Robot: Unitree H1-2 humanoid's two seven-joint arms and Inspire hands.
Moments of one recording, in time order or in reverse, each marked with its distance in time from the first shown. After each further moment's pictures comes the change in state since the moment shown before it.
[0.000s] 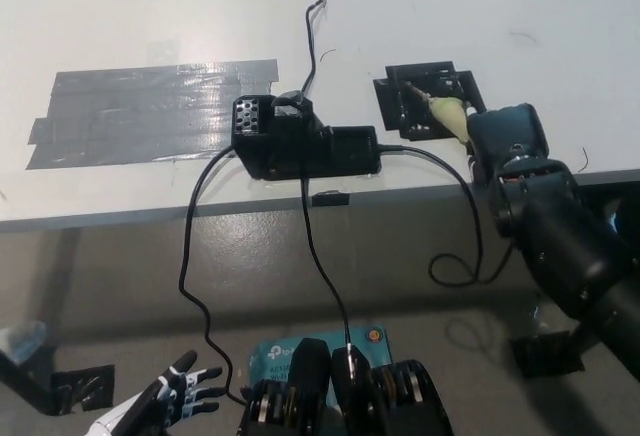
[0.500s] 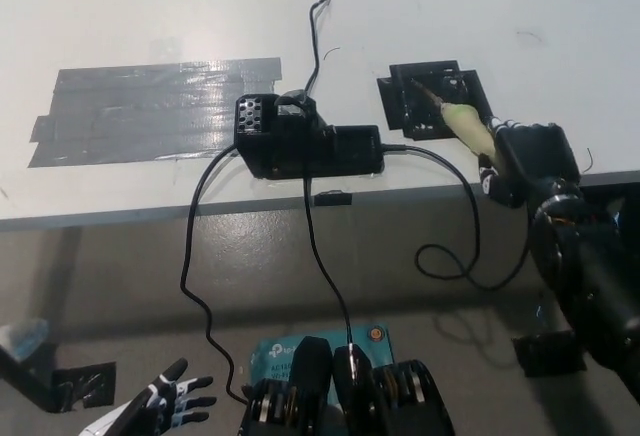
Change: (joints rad) left_arm 0.022 0.025 0.013 0.001 0.000 0.000 -0.019; right_arm 0.156 -0.030 -0.190 -0.097 0.111 -0.182 -0.268
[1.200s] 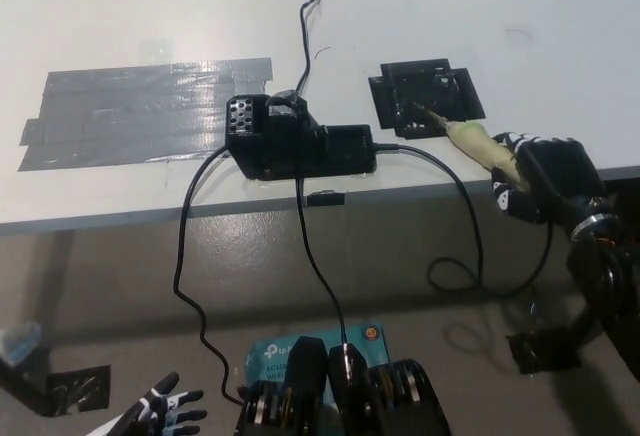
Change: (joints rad) left_arm 0.031 0.001 0.019 -0.003 0.021 0.000 -0.012; right_arm 0.058 -0.077 -0.031 -0.069 0.116 -0.152 -0.031
